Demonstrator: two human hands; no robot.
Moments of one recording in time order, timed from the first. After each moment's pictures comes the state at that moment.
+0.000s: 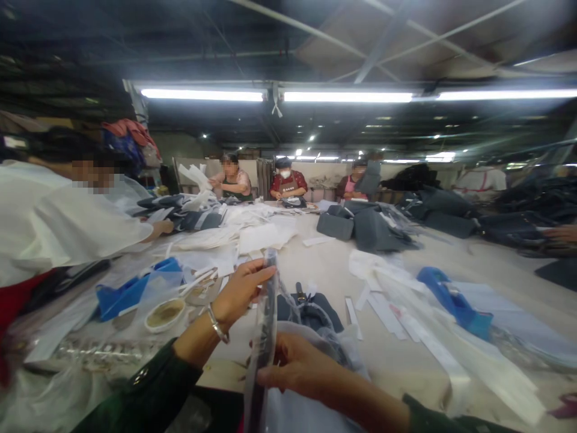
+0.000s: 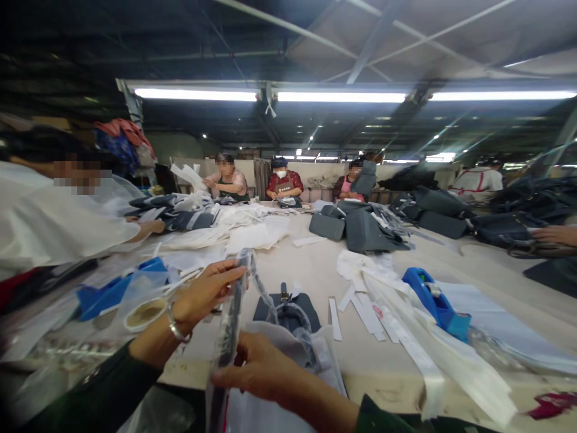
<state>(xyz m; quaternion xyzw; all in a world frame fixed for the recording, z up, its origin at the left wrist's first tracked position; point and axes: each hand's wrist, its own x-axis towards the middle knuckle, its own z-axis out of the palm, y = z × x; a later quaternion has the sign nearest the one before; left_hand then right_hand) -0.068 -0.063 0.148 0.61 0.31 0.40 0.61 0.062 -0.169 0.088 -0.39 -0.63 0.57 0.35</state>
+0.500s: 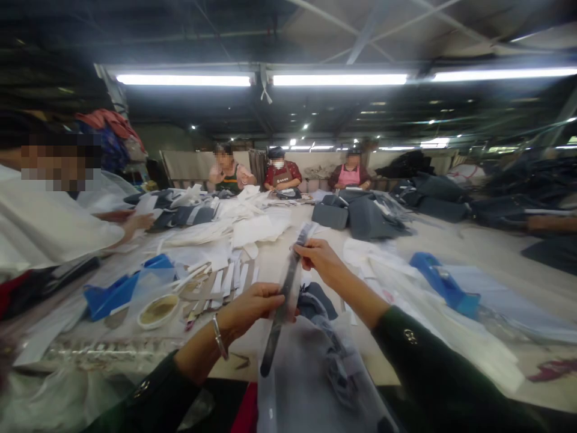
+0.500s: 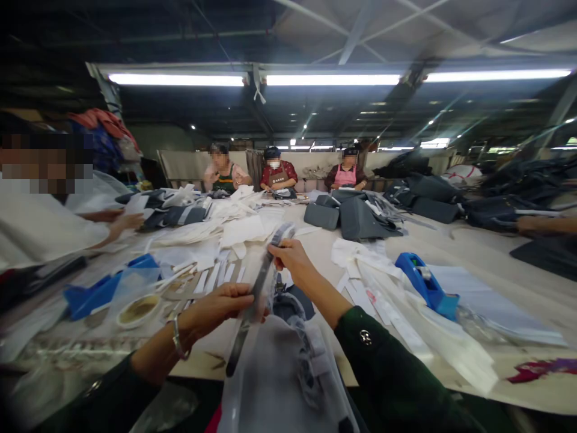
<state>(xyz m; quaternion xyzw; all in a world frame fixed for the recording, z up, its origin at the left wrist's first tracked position) -0.054 -0.082 0.112 0.65 0.26 0.19 0.69 0.145 -0.067 0.144 -0.46 -0.50 0.46 0.58</state>
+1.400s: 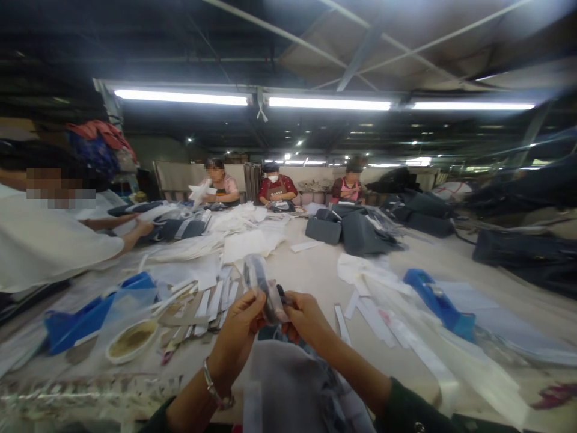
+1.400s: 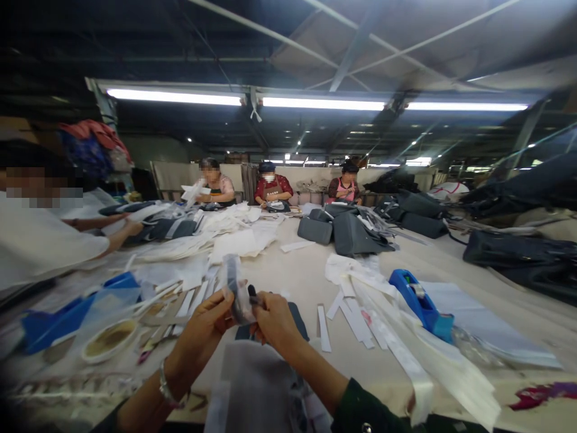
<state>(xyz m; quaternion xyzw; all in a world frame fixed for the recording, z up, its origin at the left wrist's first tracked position) -0.028 -0.082 0.100 0.49 0.19 0.47 0.71 0.117 -0.105 0.093 -0.55 -0.53 0.45 0.46</state>
